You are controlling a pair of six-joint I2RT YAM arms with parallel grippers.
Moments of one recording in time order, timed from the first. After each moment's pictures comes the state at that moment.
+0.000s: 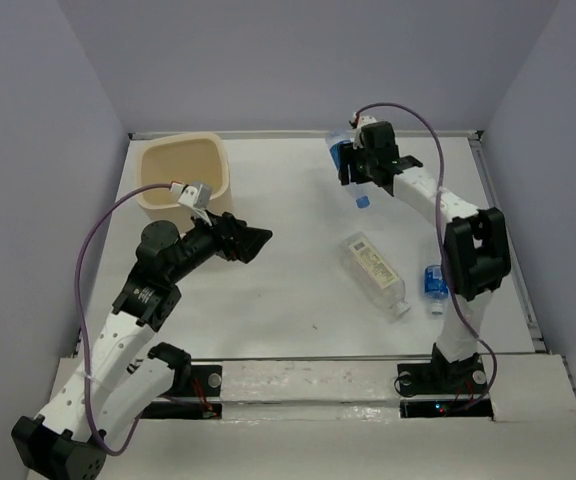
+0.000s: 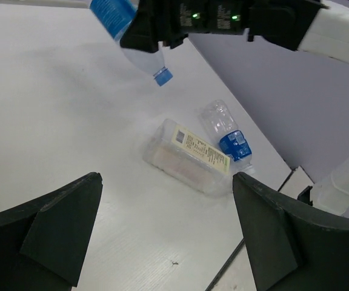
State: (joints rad) left arm -0.43 0.70 0.69 -0.05 0.37 -0.49; right arm 0.35 2.00 1.60 -0.31 0.04 0.08
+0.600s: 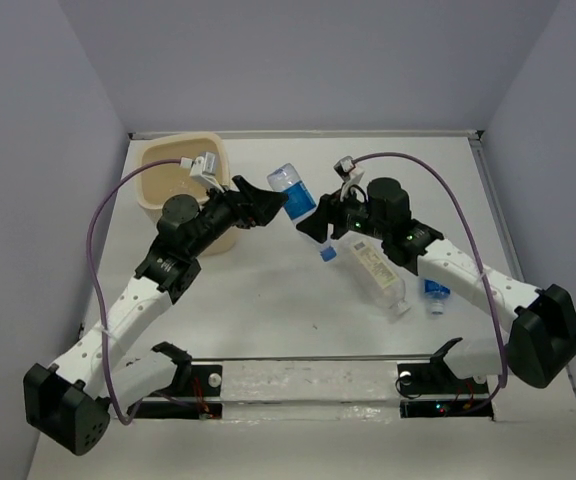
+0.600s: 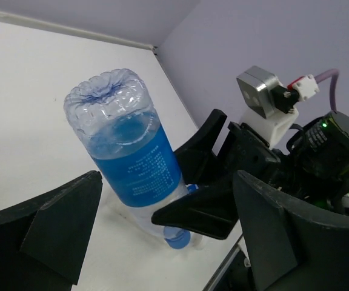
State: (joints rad) left arm -0.49 0.95 0.81 0.17 0.24 -0.74; right arm 0.63 1.34 0.99 0.10 -0.35 0.33
